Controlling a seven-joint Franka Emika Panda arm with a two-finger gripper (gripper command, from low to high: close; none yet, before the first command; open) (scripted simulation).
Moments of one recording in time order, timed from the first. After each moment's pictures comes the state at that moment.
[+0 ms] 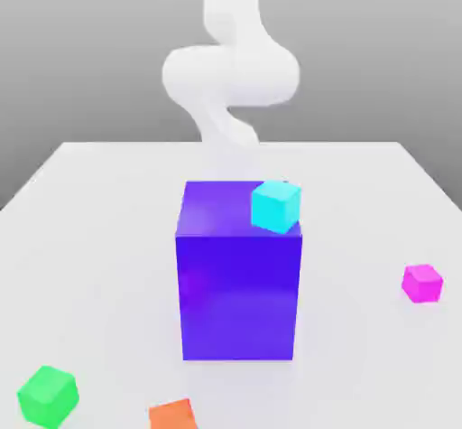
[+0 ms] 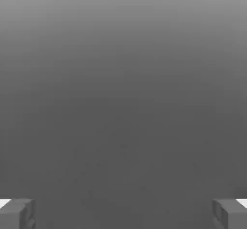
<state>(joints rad) 0.01 -0.71 0.07 -2.34 0.01 2.35 0.87</state>
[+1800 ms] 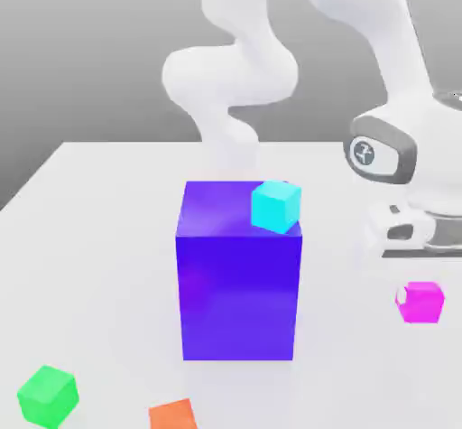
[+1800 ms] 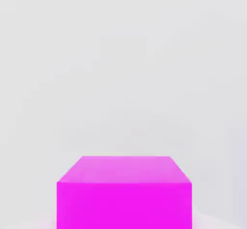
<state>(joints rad) 0.05 0.20 0.37 -2.51 -0.14 2.70 1.46</state>
